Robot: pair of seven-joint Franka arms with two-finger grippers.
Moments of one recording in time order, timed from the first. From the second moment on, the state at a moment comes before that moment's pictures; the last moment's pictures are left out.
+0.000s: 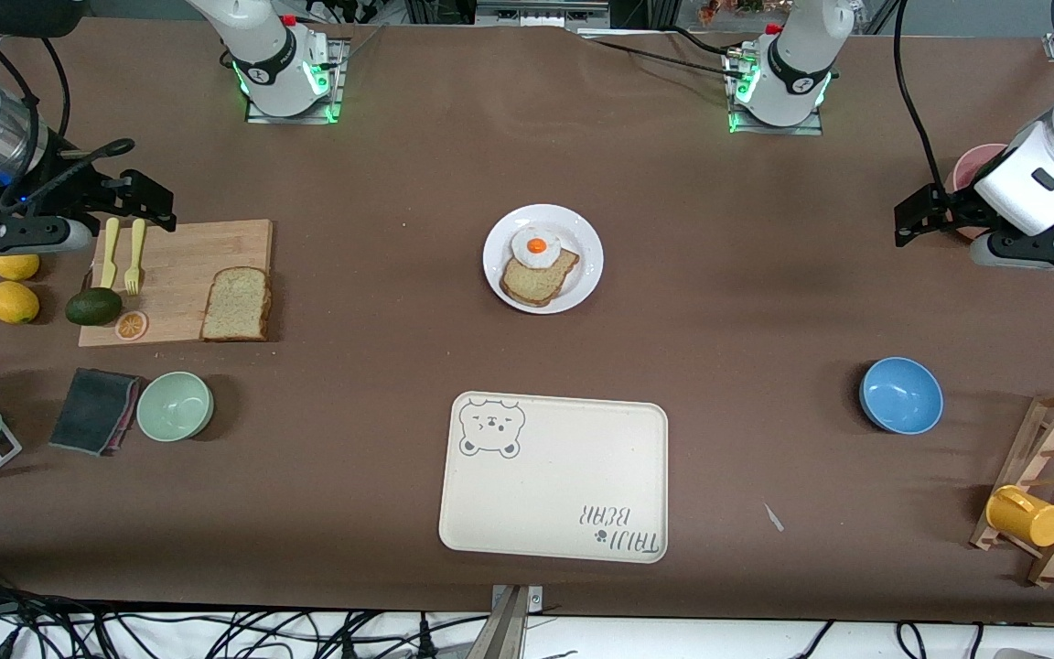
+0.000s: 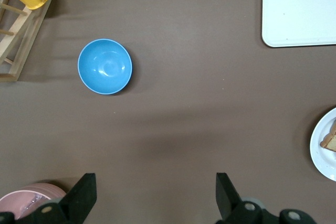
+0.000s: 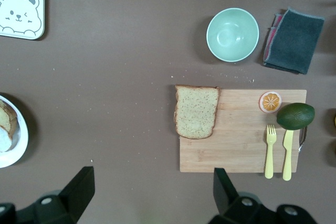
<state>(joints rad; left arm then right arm) 0.04 0.01 -0.11 -1.67 0.03 1.62 0.02 0.02 0.00 0.09 -1.68 0.02 1.62 0.04</state>
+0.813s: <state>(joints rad) 0.04 0.01 -0.11 -1.67 0.03 1.62 0.02 0.02 0.00 0.09 -1.67 0.02 1.62 0.04</state>
